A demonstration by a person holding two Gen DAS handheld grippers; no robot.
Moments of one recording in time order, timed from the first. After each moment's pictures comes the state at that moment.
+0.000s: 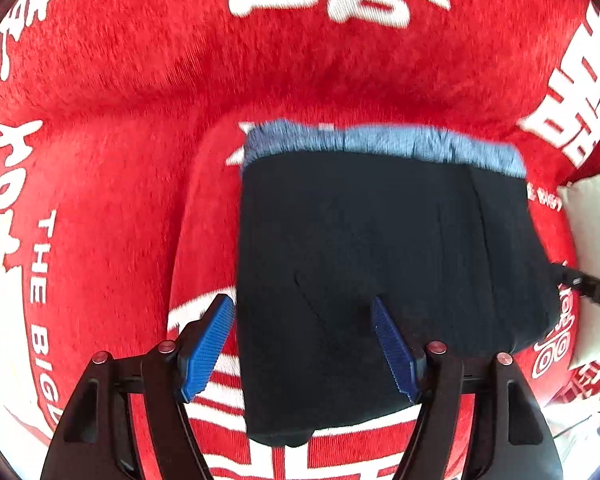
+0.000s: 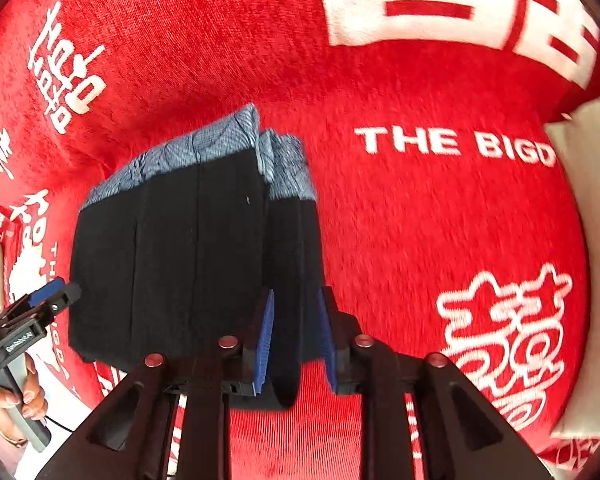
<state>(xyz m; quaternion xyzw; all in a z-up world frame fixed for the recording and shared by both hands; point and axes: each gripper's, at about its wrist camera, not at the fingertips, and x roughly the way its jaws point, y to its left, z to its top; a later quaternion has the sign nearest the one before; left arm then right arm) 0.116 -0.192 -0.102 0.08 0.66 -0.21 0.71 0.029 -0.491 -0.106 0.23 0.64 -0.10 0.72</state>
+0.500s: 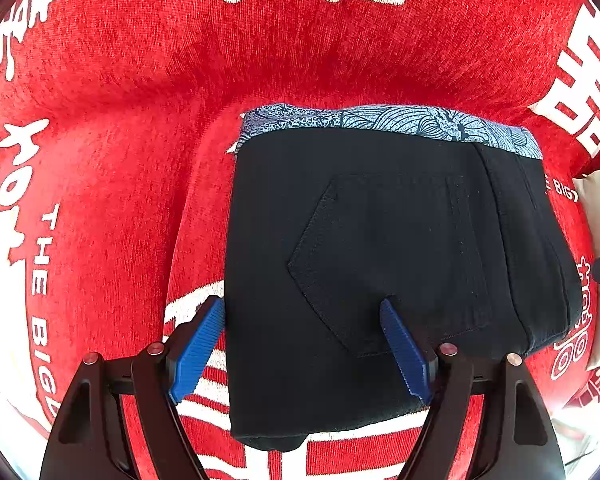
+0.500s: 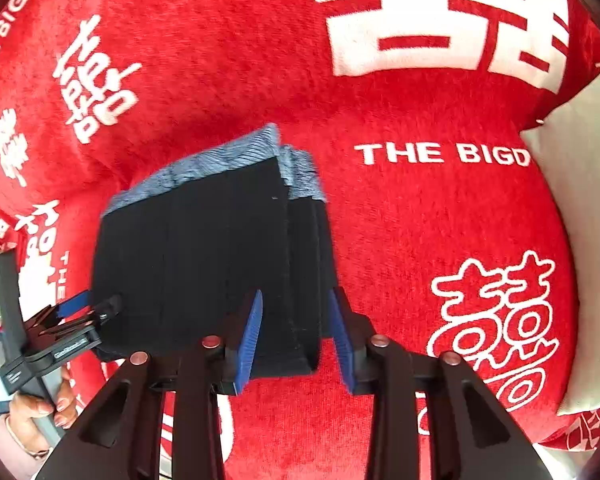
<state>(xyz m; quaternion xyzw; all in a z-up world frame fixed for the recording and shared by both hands) 0.104 -0.198 -0.109 0.10 0.65 -0.19 0.73 0.002 -0.481 -0.058 0.23 0.61 -0.11 0.75</state>
